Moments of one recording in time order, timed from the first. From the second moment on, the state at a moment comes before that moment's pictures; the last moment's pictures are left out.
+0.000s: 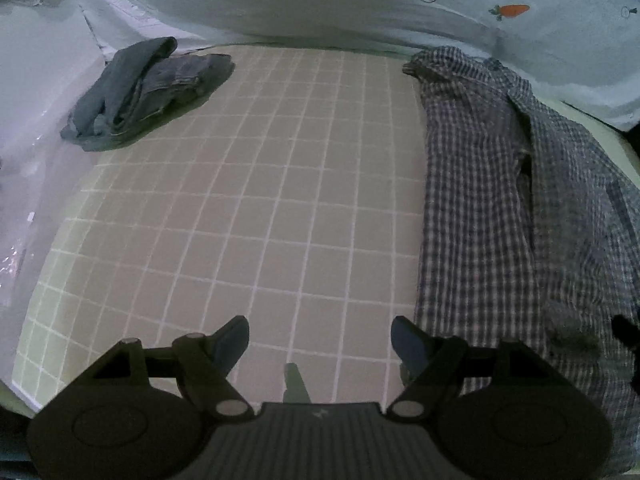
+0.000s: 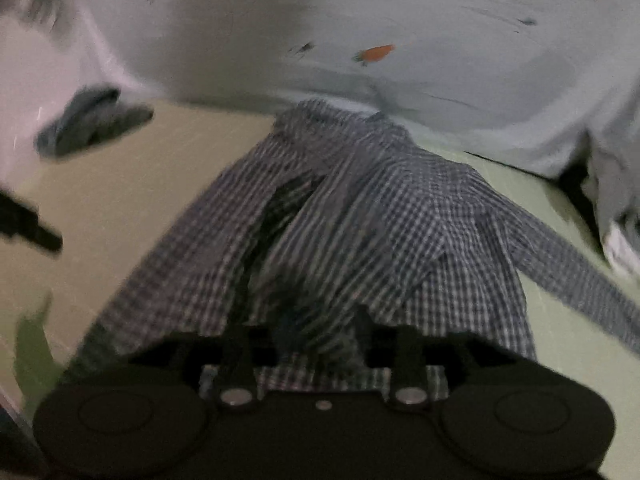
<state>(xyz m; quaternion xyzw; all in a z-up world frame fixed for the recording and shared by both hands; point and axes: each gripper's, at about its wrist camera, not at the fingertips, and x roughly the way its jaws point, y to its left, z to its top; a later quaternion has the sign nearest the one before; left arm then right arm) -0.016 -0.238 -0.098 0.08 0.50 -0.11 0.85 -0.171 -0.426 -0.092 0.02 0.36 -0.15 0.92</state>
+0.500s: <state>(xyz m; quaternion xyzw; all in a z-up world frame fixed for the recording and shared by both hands) -0.034 -0.324 -0.101 0.11 0.50 -0.15 0.85 -0.230 -0.514 -0.111 0.11 0.41 -0.36 0.83</state>
